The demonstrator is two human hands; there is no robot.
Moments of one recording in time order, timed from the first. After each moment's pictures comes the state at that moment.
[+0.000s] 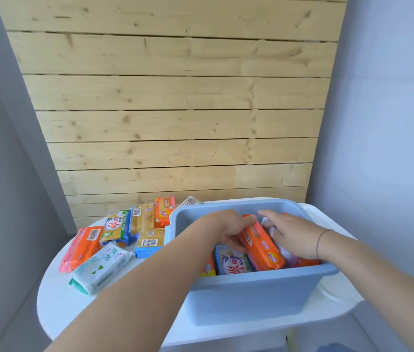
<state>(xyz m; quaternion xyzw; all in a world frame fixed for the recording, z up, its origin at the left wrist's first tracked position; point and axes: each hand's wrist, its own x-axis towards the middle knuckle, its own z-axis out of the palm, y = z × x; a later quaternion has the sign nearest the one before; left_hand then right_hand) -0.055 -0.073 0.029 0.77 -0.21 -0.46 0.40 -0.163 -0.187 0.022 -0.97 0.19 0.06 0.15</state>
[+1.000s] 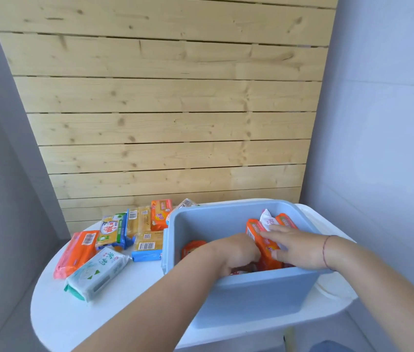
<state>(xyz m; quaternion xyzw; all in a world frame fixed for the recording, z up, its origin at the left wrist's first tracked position) -0.088 -0.054 0.008 0.76 -0.33 -0.46 0.34 -0.185 -0.160 0.039 -0.95 0.21 0.19 0.12</state>
